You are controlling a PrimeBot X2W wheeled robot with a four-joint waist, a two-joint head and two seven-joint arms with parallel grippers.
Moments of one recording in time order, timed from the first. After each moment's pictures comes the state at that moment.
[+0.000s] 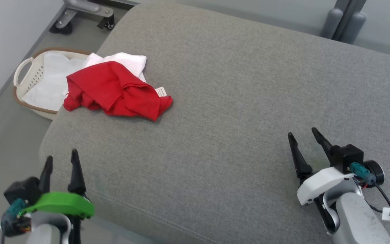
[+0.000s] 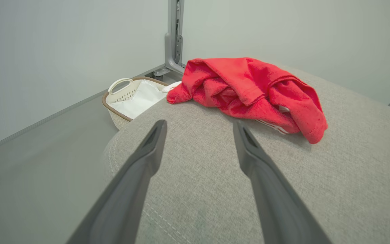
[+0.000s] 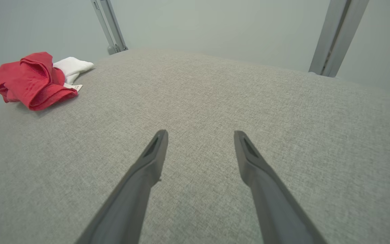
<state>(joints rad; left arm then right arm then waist) -0.18 0.08 0.07 0.47 -0.36 -0.13 -0.26 -0.28 -0.05 0.01 0.46 0.07 0.13 -0.26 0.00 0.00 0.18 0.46</state>
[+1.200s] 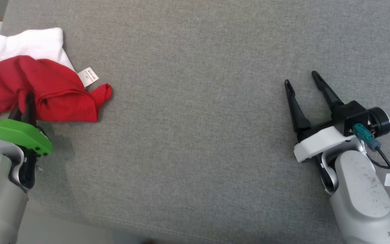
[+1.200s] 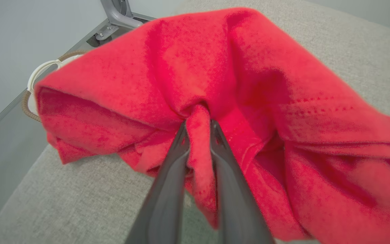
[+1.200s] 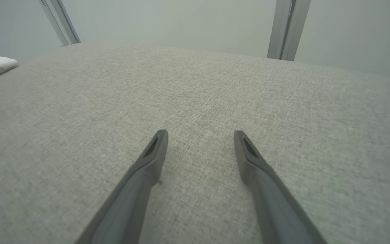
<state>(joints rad) -0.73 0.45 -0.54 0.91 -0.98 -0.13 -0.26 -0.45 -0.04 0.01 0.37 -0.04 0.13 -0.27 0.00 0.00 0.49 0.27</state>
